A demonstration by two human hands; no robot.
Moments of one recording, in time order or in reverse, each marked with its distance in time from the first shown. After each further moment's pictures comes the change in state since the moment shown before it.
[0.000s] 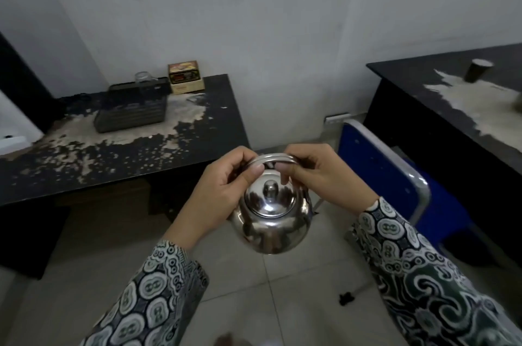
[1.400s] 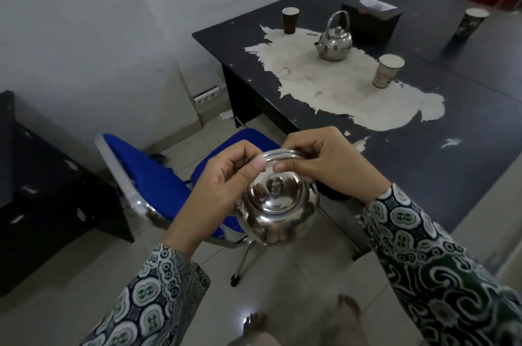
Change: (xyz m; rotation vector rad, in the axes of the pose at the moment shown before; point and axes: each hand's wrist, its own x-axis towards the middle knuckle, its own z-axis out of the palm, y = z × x) left_hand 0.171 0.094 0.513 -0.231 -0.430 -0.017; right_hand -0.292 0.176 -0.426 0.130 0.228 0.254
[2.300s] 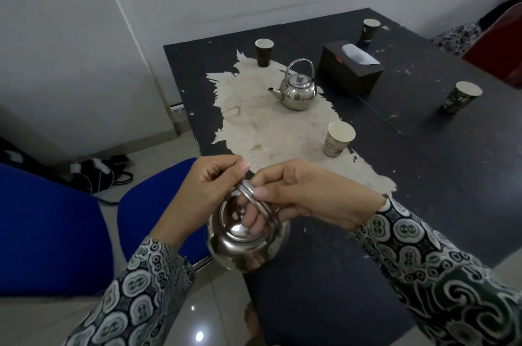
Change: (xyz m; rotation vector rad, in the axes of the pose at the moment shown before) left_hand 0.258 -0.024 0.164 0.084 0.248 -0.037; right_hand 0.044 0.090 -0.286 0.393 -0.583 0.406
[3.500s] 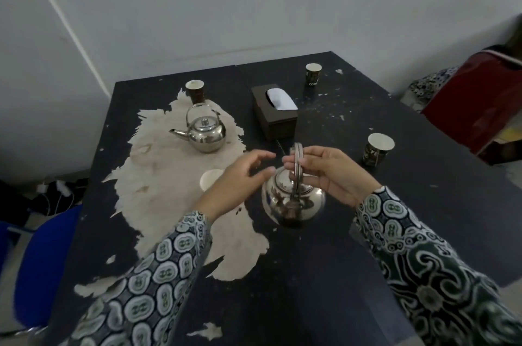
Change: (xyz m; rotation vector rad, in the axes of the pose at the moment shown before) left_hand 0.238 0.024 0.332 0.355 0.013 -0.204; right_hand -0.186 0.051 -0.380 0.332 0.461 -0.068
